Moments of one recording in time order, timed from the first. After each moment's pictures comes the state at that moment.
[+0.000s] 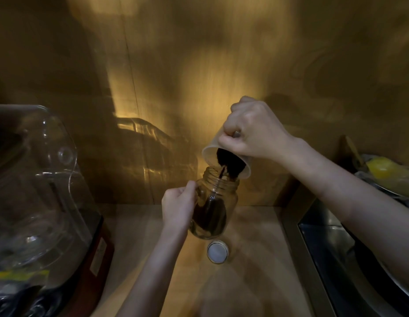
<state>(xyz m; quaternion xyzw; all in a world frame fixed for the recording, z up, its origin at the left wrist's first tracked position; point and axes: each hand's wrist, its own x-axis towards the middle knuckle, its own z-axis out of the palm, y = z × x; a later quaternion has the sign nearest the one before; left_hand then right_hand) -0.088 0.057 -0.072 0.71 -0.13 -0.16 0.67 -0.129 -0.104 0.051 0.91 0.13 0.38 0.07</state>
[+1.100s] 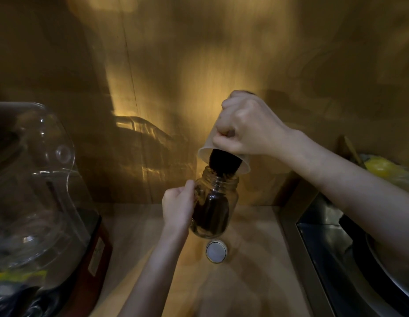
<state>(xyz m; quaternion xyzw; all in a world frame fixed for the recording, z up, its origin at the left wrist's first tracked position) -0.085 0.055 -0.078 0.68 -0.11 -0.19 0.70 -0.126 -0.092 0.060 0.91 0.20 0.35 0.10</state>
